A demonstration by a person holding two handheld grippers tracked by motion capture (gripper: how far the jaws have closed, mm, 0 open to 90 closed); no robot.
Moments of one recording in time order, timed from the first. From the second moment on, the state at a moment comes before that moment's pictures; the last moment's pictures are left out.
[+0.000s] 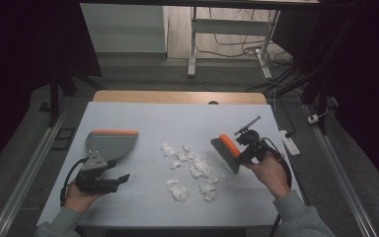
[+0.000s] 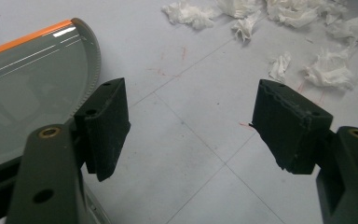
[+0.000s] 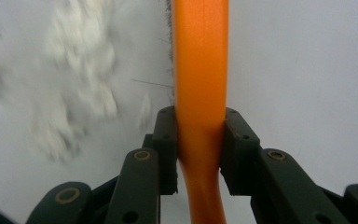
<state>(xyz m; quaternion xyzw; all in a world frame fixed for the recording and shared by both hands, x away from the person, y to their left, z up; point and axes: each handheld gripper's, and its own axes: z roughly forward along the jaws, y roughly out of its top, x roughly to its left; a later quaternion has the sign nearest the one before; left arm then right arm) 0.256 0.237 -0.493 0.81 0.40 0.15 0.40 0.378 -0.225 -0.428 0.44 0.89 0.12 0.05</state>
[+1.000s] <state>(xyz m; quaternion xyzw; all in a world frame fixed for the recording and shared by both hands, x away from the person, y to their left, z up) 0.256 0.237 -0.494 0.81 0.40 0.15 0.40 0.394 -0.178 -0.402 0.34 0.91 0.24 0.06</state>
